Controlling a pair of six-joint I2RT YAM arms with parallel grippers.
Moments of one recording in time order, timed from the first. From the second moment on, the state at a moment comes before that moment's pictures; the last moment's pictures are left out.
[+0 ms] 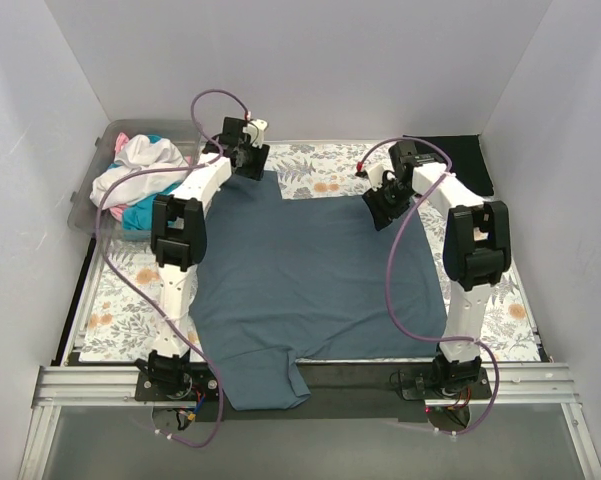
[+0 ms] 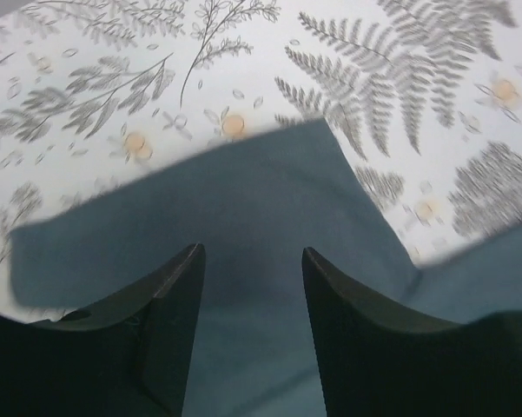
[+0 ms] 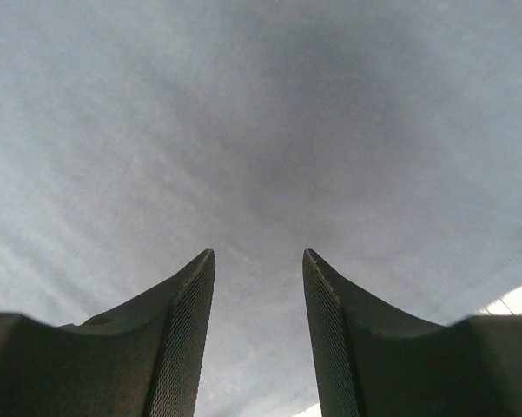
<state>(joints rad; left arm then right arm) -0.24 2.45 2.15 -0.47 0.12 0.13 0.22 2.04 1.63 -0.88 -0.32 -0.53</state>
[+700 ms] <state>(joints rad) -0.13 1.99 1.47 -0.53 0.16 0.05 0.22 2.00 1.53 -0.86 -0.28 -0.55</state>
